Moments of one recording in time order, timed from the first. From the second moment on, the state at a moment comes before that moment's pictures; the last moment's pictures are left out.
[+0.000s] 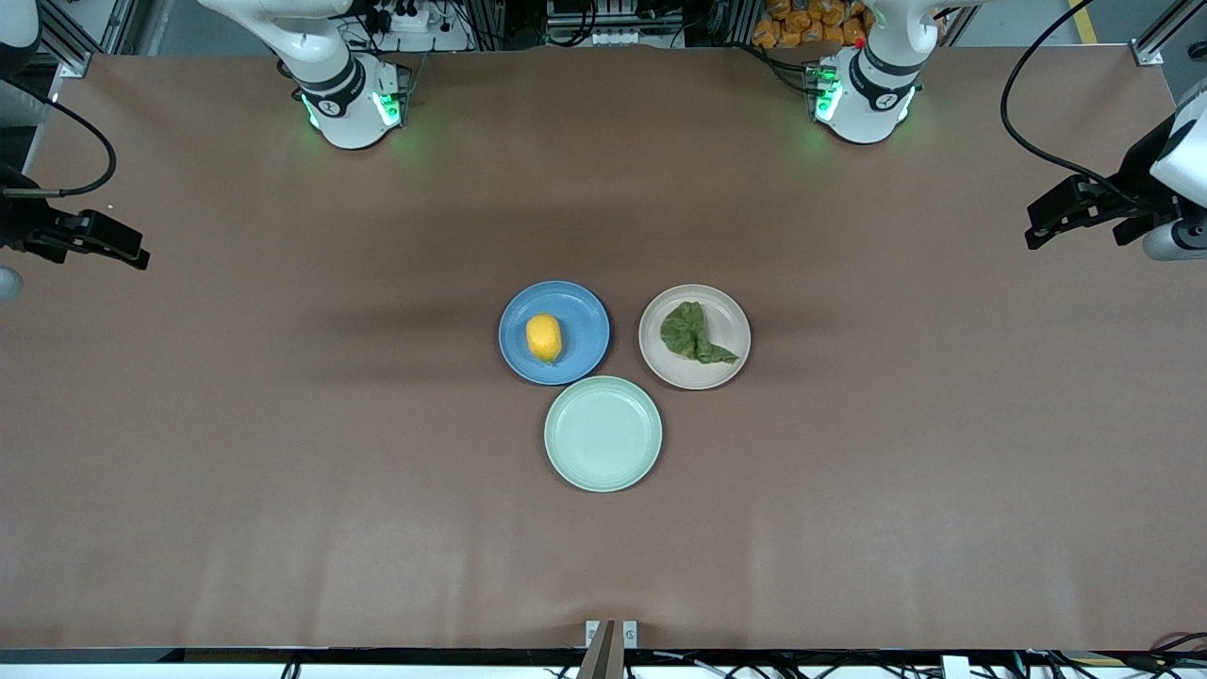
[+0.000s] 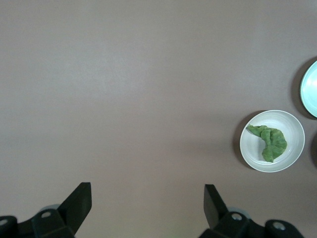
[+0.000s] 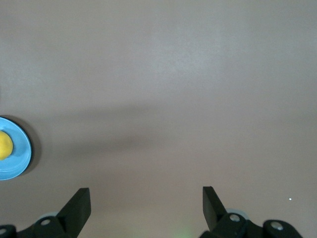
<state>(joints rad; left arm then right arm) 0.06 -0.02 -0.13 -1.56 0.01 1.55 -0.11 -0.06 0.04 0.01 -1.56 -0.03 1.52 0.04</state>
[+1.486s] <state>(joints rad) -0.22 0.33 -0.19 -1.66 -0.03 1.80 -0.68 0.07 0.22 0.03 -1.56 0.11 1.60 0.07</state>
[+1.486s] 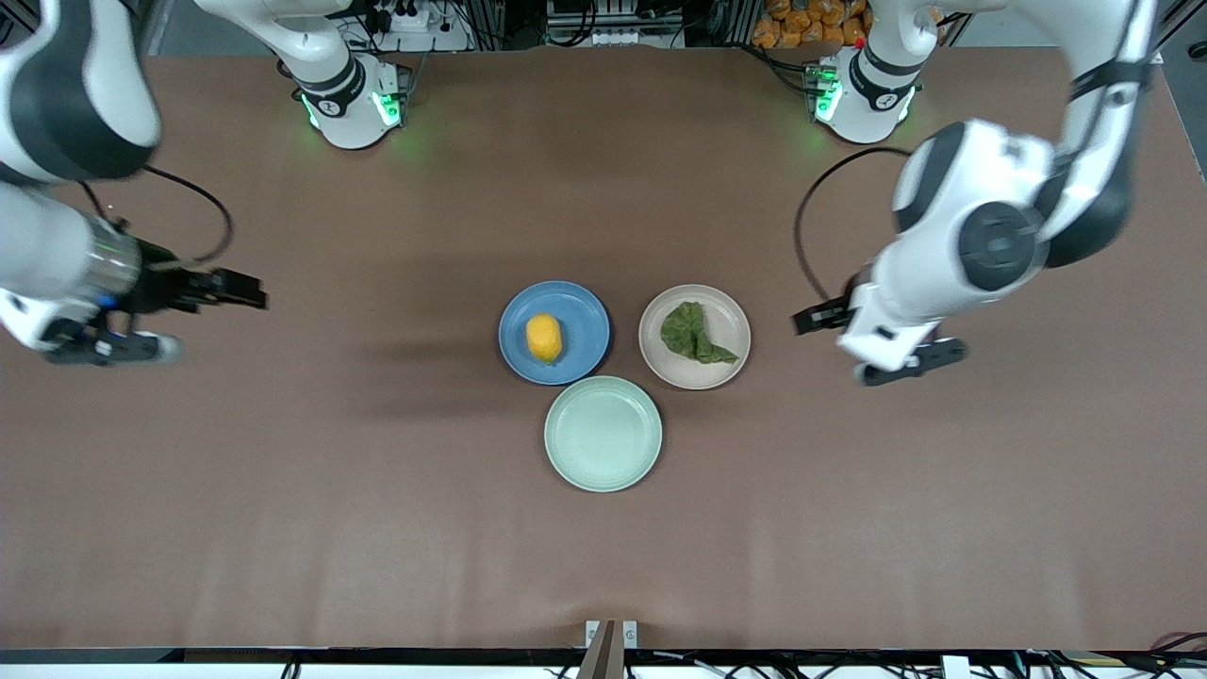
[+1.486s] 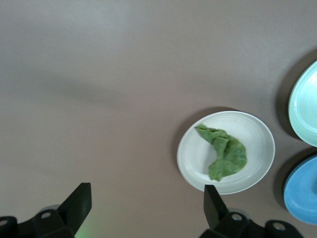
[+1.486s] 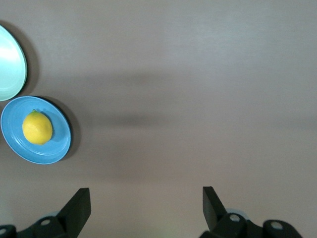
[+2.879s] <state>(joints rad) -0.42 0.63 -0.19 -1.78 0.00 2.26 -0.97 0.57 0.56 0.03 -1.67 0.11 2.19 0.63</state>
